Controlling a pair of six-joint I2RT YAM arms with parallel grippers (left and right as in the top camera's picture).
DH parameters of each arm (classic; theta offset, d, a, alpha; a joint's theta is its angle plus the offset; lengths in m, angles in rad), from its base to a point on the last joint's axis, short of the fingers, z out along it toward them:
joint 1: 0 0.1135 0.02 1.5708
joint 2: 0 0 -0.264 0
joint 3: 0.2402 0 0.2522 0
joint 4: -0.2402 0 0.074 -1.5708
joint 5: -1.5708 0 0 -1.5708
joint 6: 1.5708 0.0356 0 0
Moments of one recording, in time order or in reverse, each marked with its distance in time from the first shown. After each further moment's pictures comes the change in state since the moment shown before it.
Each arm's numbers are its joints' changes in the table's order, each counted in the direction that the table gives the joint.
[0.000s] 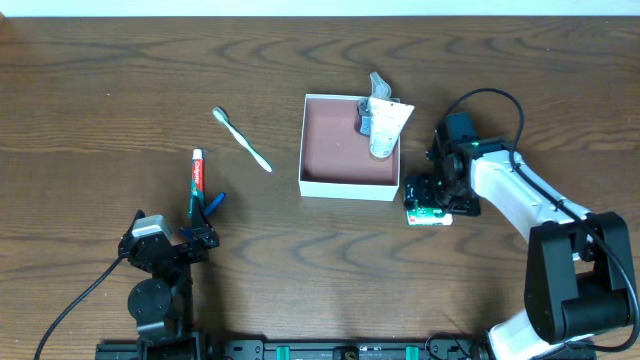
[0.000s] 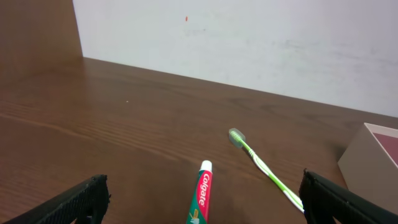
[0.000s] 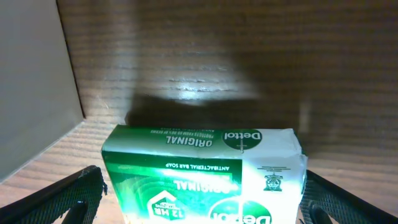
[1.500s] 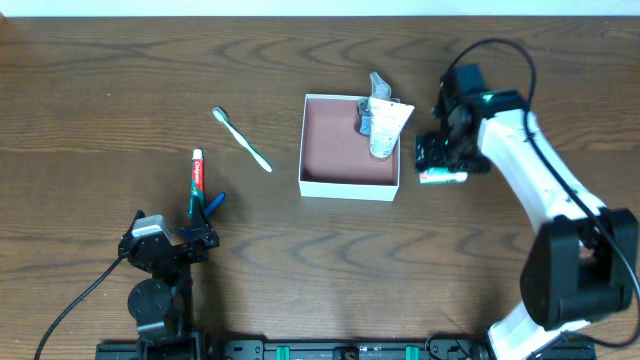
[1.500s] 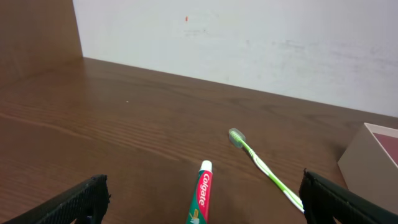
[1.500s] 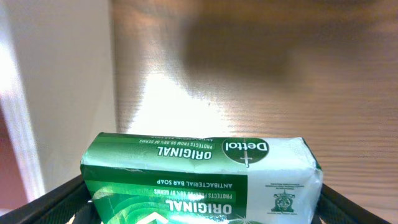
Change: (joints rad) left arm 0.000 0.000 0.000 0.000 0.000 0.000; right arm -0.022 -0.047 0.387 -0.255 -0.102 -0.071
